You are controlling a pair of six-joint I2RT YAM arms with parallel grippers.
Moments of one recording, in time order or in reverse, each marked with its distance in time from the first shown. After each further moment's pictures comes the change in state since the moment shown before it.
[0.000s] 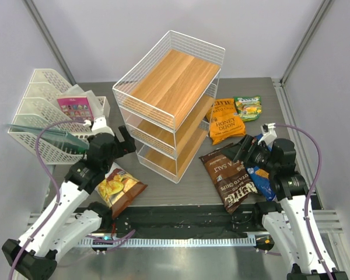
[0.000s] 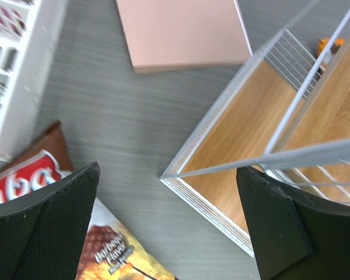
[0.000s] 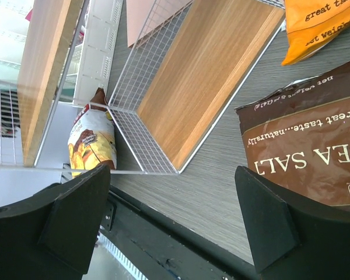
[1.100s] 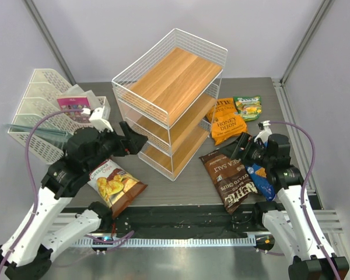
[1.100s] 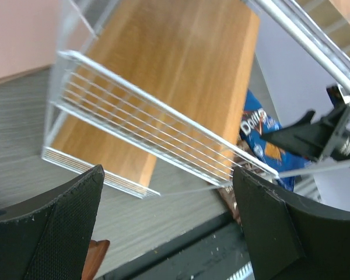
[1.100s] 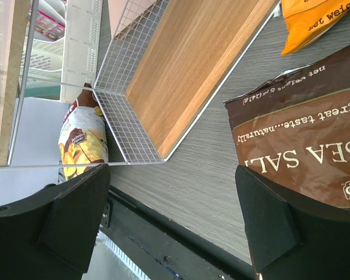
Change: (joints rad) left arm -0.079 0.010 0.365 -0.182 0.341 -0.026; right arm 0.000 0.097 -0.021 0.040 -0.003 -0.005
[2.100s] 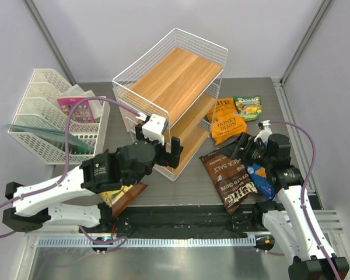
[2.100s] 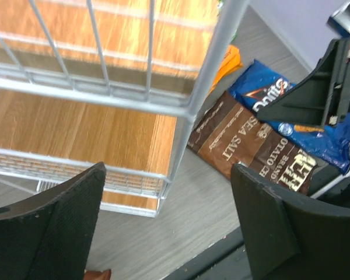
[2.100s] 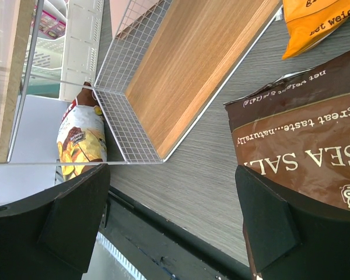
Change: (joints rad) left arm -0.730 0.323 0.180 0.081 -0.669 0.192; right arm 0.000 -0.003 0.002 0.010 -0.003 -0.016
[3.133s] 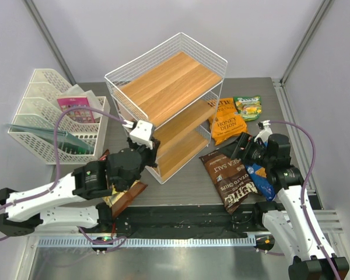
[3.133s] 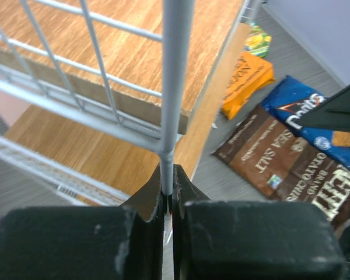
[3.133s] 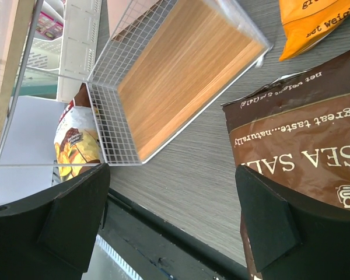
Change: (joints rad) left arm -0.003 -0.133 -0.164 0.138 -0.109 0.119; right arm 0.000 0.000 0.000 0.000 0.006 -0.007
